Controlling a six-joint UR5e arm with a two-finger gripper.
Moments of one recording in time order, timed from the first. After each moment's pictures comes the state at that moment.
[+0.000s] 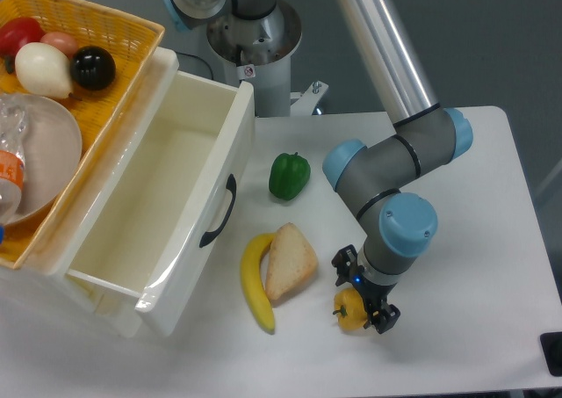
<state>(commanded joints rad) 2.56 -2.27 -1.39 -1.04 1.39 1.55</state>
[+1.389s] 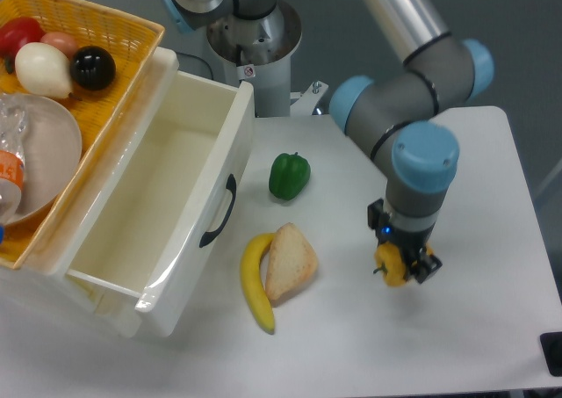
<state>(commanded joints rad) 2.63 -2.02 -1.38 -1.23 1.57 1.55</state>
